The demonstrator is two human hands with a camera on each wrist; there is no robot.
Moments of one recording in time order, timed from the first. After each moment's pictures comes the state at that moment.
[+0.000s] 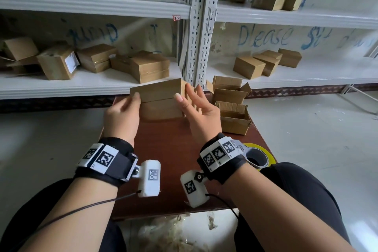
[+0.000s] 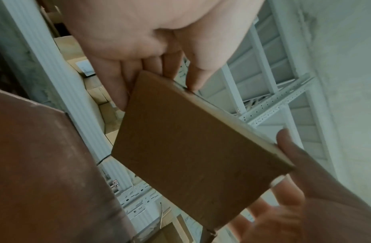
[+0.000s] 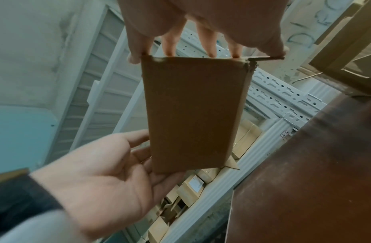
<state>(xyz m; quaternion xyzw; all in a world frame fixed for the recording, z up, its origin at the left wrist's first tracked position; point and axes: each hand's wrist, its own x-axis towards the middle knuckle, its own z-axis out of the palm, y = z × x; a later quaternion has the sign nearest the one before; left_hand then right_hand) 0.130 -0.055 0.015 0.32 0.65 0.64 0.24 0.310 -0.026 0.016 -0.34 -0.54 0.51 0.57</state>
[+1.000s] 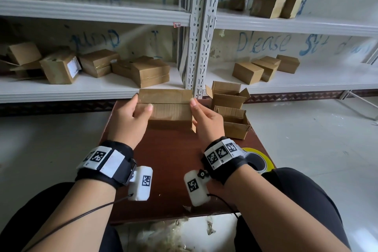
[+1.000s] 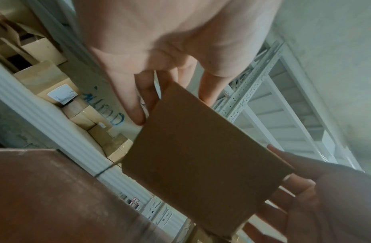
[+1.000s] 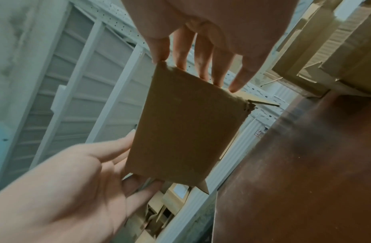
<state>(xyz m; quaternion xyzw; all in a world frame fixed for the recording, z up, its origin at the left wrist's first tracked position) 0.124 -0.058 0.013 0.50 0.68 0.51 0.16 0.323 -0.006 0.001 -0.42 -0.47 0.54 0.56</state>
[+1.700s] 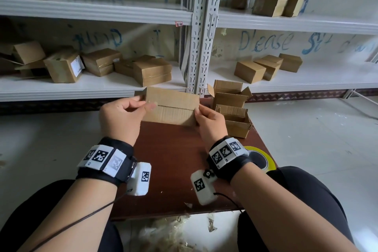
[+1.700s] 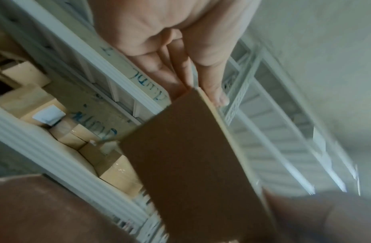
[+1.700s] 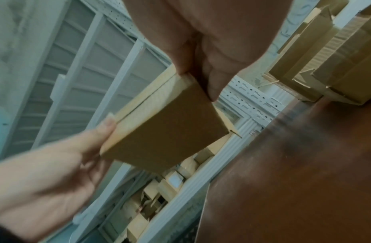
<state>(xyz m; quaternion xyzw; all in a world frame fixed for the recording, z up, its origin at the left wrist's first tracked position) 0.124 -0.074 0.023 0.48 0.60 0.63 0.09 0.327 -0.006 -0.005 -0.45 -0.49 0.52 0.54</state>
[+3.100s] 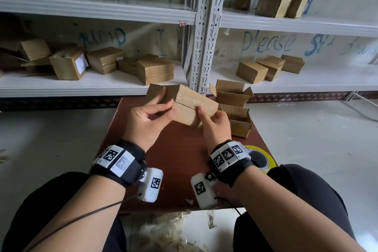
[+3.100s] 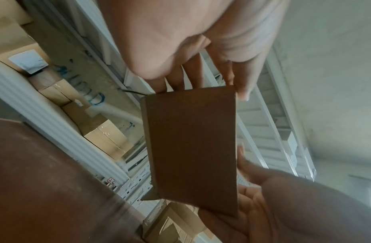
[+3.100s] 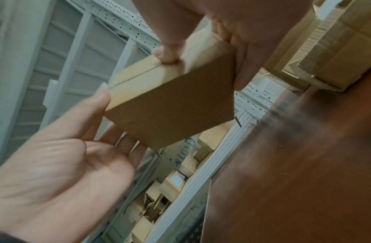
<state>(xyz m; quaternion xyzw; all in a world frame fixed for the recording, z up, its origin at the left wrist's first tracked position) 0.160 -0.084 0.019 0.56 0.47 0.64 0.24 0.336 -0.015 -0.017 -0.56 -0.50 0.40 0.53</state>
